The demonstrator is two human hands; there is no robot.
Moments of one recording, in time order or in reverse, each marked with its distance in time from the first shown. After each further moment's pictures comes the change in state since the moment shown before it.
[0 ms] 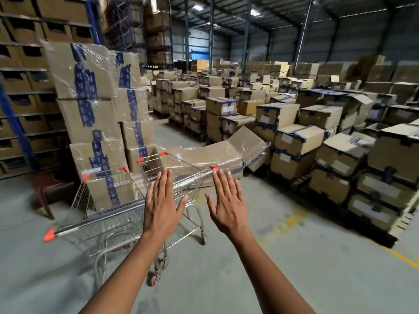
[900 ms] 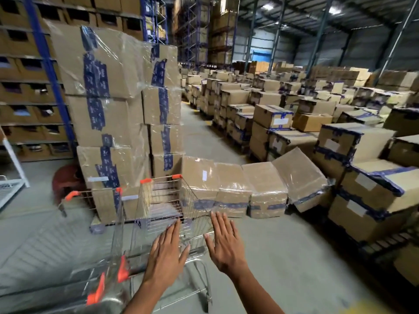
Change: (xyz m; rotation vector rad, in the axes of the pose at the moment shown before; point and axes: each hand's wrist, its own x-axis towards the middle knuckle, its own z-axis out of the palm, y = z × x) left_hand 0.292 -0.059 0.395 0.077 -0.245 -0.258; right_hand 0.362 0.202 0.391 0.149 -0.407 -0.260
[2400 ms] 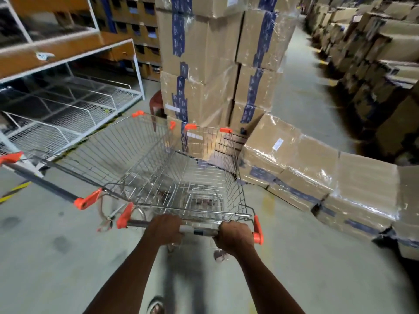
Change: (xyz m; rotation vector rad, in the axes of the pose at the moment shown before) left_hand 0.057 0.045 0.142 0.166 -0.530 -0.487; right_hand 0.116 0.161 0.126 -0.126 -0.426 -0.579
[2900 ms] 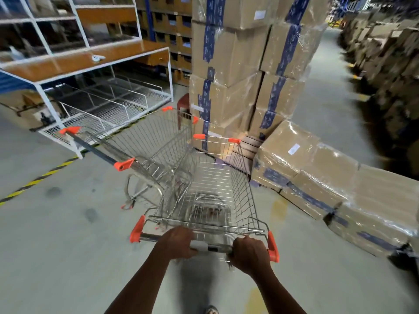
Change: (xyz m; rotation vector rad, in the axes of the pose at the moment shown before) left_hand -0.150 0.093 0.057 -0.204 0.086 -0.040; right_hand -0.153 0.019 0.046 -0.045 0.065 -0.064
